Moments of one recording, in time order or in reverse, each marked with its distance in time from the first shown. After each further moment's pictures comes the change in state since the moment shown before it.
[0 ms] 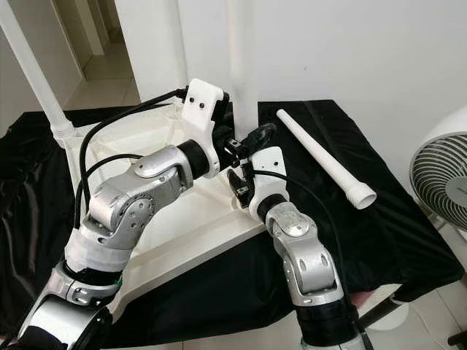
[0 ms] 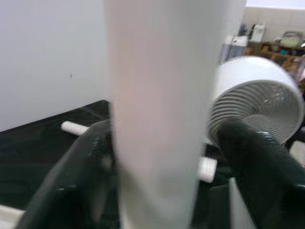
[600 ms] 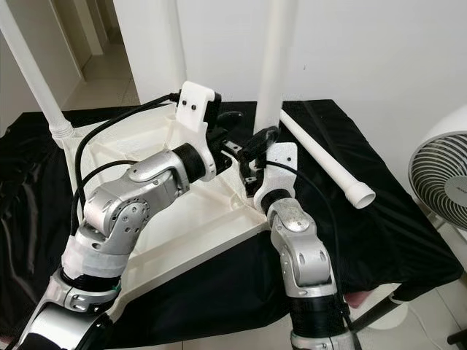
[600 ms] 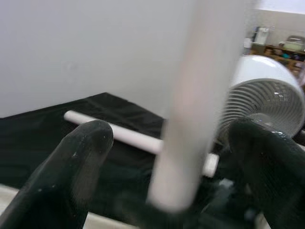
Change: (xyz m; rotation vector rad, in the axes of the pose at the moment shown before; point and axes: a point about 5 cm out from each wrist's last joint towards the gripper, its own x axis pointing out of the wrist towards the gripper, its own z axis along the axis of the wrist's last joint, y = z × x) left arm -0.014 0.014 -0.010 -0.027 0.021 0.064; right arm 0.005 -0.025 0.000 0.117 -0.035 -0.219
